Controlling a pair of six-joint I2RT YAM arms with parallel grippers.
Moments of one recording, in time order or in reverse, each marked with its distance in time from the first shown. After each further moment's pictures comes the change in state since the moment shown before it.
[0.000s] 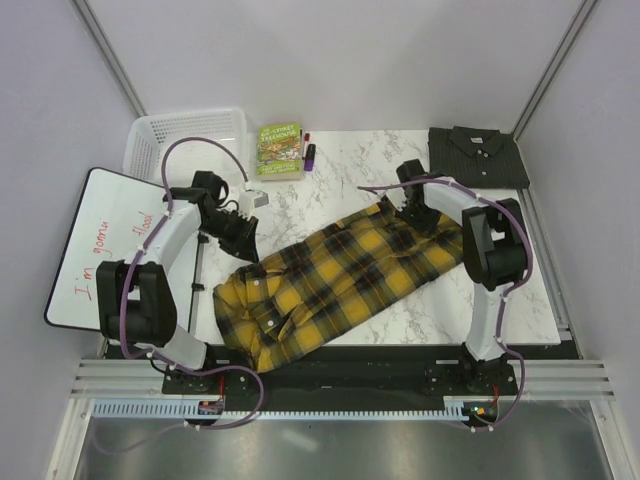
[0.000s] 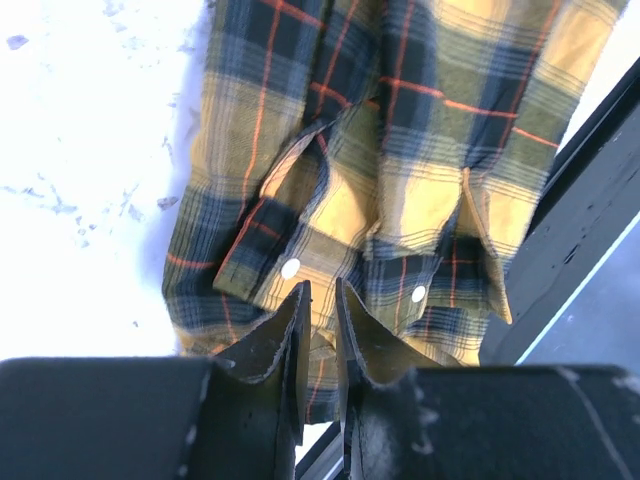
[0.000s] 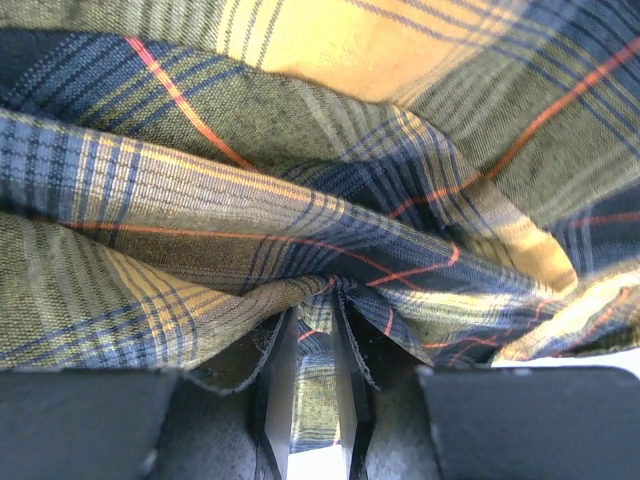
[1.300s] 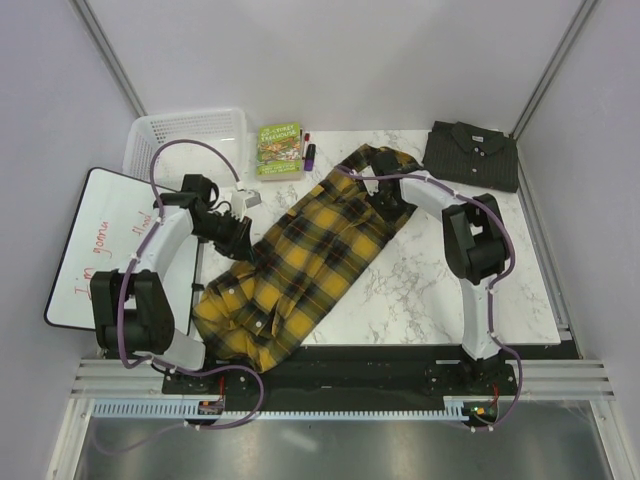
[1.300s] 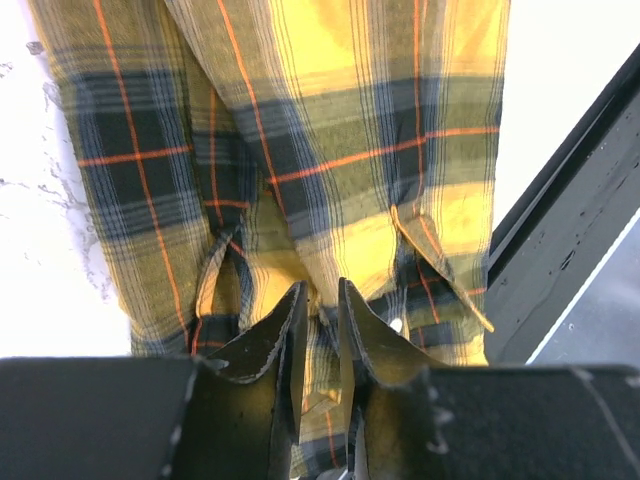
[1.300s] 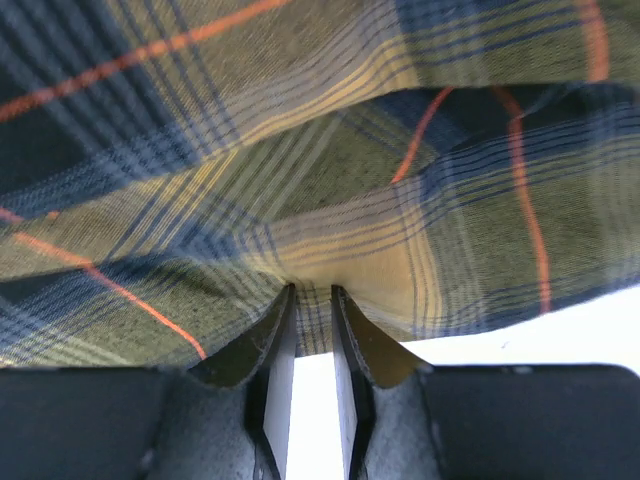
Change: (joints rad) left arm 0.073 -0.049 -0.045 0.021 0.070 0.038; right arm 0.128 0.130 0.220 0.055 -0.134 0.283
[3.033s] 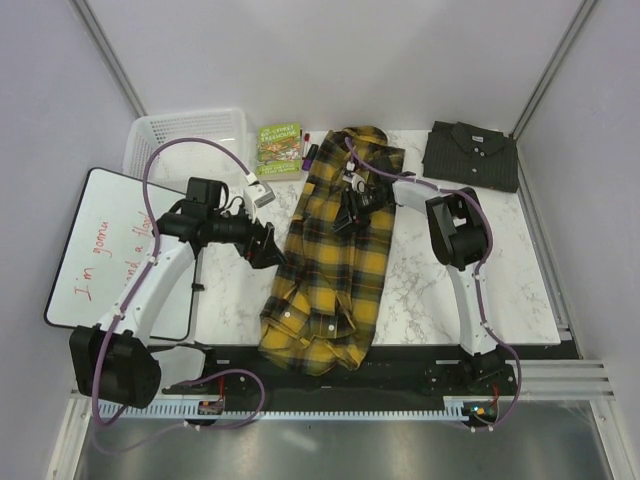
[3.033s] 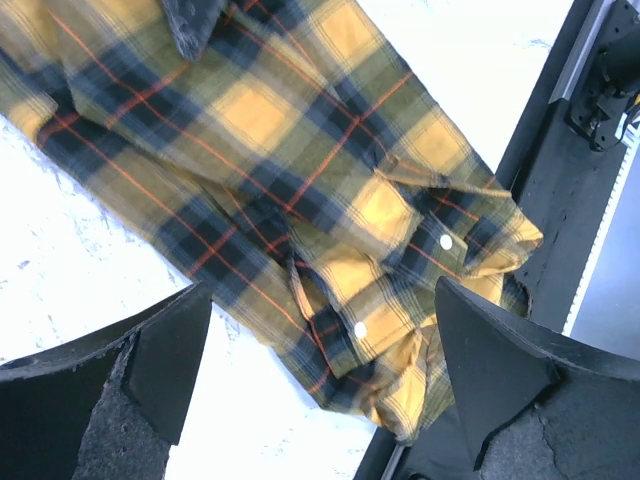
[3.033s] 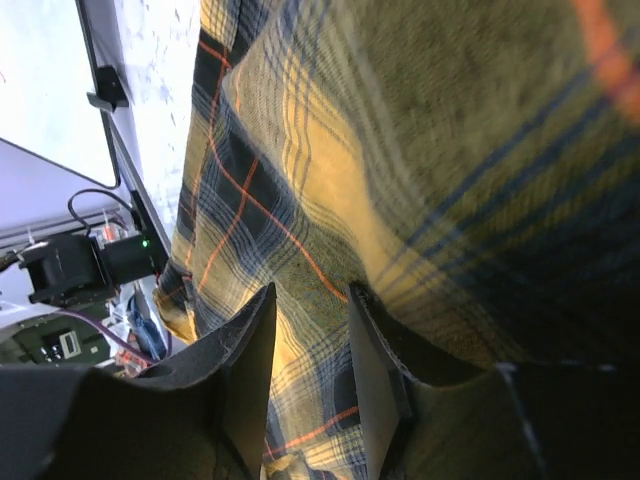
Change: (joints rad) left arm -0.184 -0.278 -0.074 0.253 0.132 -0.171; right arm -0.024 0.200 0.042 0.264 -0.972 0.576
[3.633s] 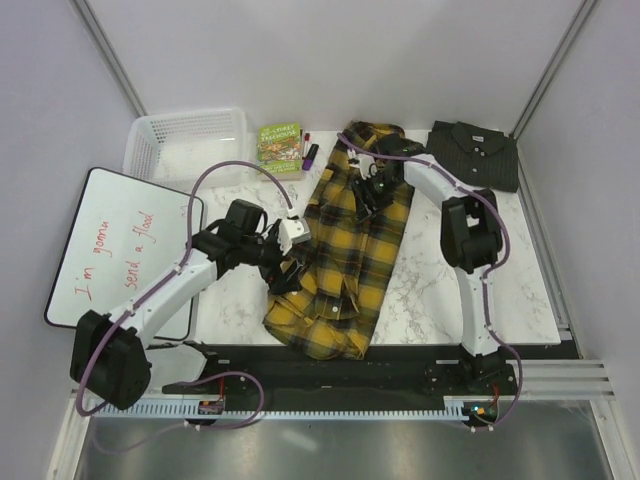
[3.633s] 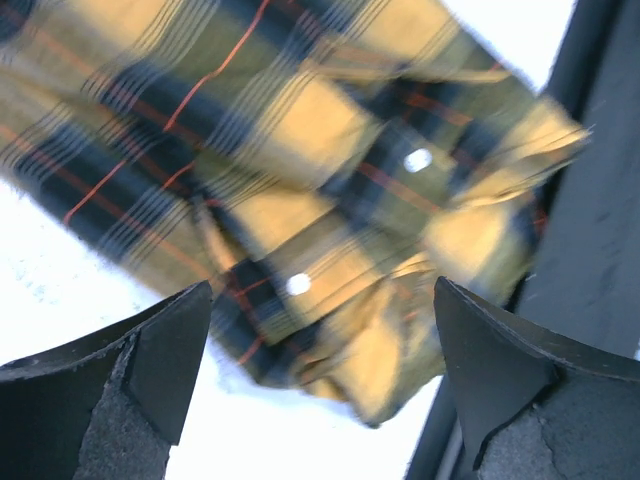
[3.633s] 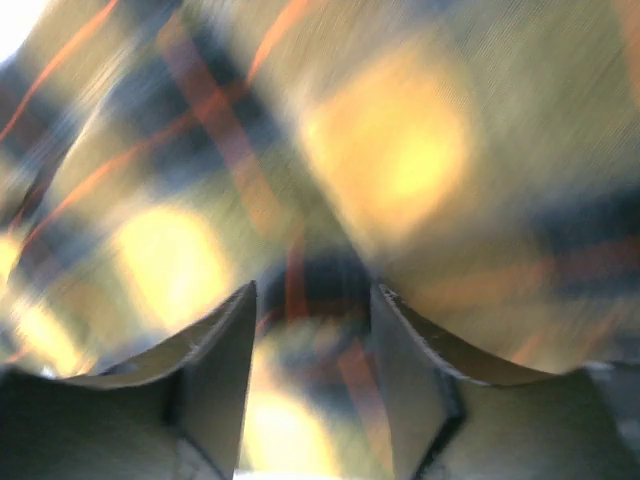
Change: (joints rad) left arm -0.264 -0.030 -0.182 0.158 -0.194 0.054; right arm -0.035 0.014 0.331 -0.419 0.391 -0.525
